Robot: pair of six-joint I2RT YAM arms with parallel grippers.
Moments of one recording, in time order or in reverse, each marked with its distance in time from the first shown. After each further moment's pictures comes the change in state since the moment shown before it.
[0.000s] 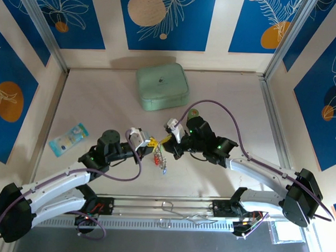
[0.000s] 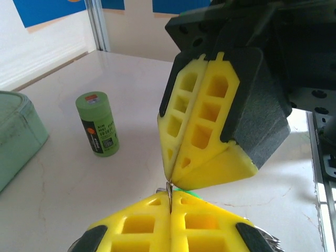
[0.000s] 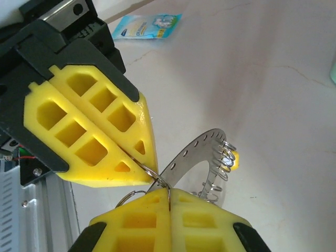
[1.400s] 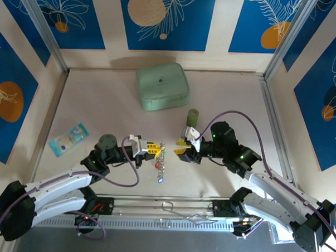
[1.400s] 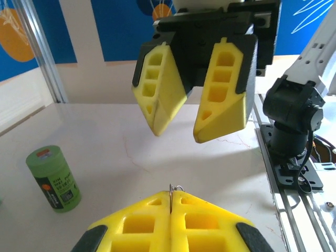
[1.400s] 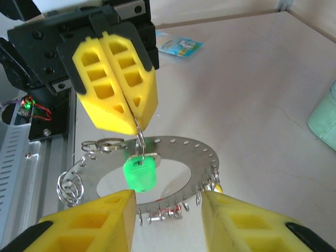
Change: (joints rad) left arm -0.011 0.018 -0.091 0.274 0.209 0.023; right arm -0.143 -0.292 -0.122 -0.114 -0.217 -0.360
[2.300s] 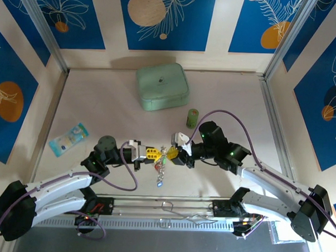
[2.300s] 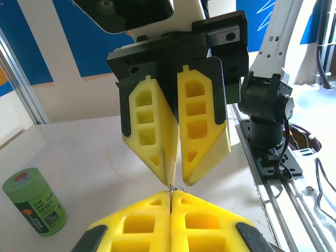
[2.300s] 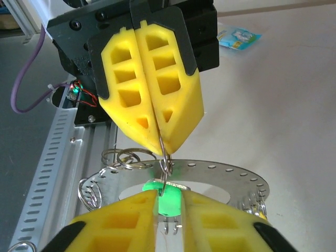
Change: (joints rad) left arm 0.000 0.000 -0.021 0.035 0.098 0.075; right arm 0.090 0.124 0.029 0.034 -0.090 -0.024
